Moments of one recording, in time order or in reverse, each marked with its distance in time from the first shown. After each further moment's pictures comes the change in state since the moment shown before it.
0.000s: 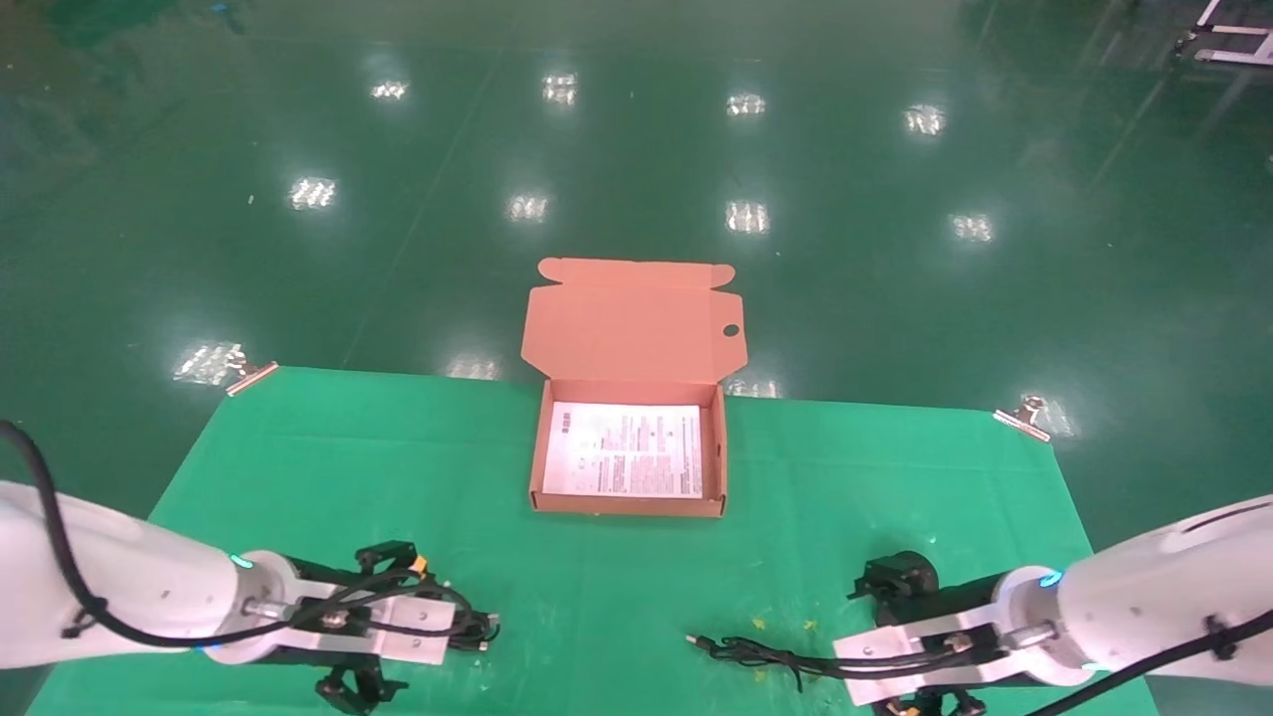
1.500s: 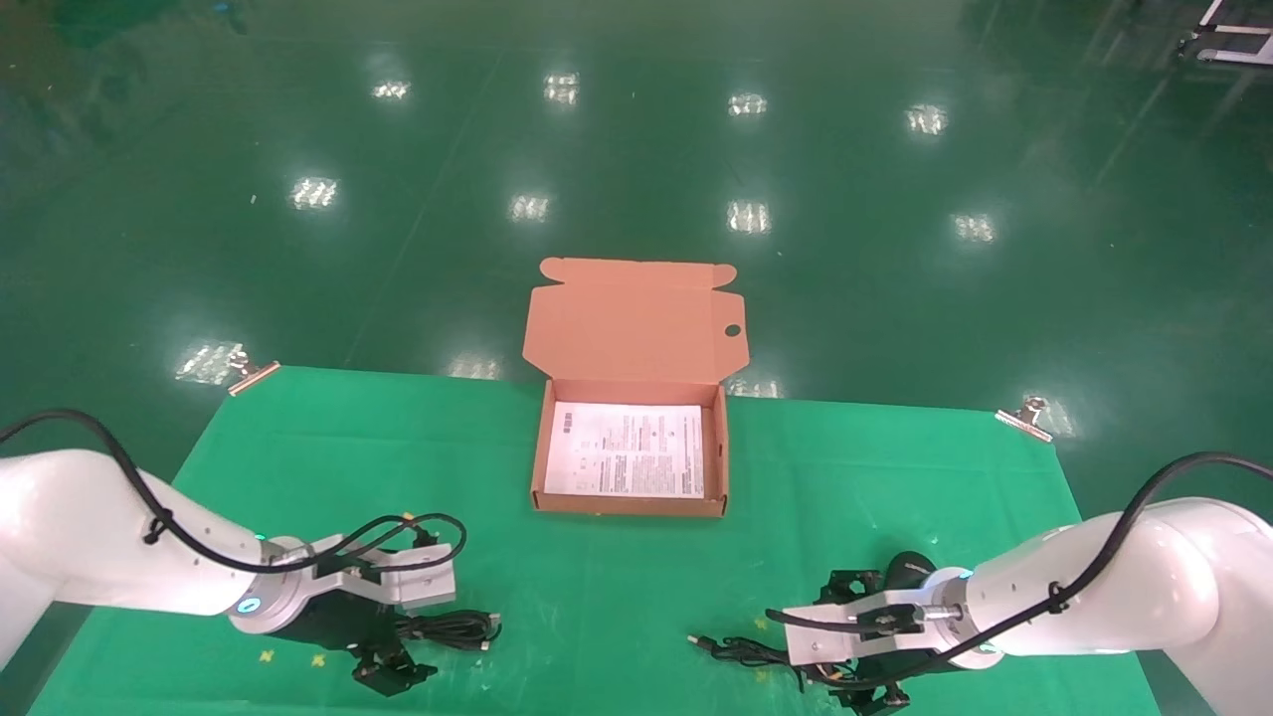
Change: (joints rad) left arm -0.075 0.166 -0.046 0.577 -0.074 -0.115 0.055; right arm -0.024 -0.211 -0.009 -0.401 -0.026 0.165 -0.026
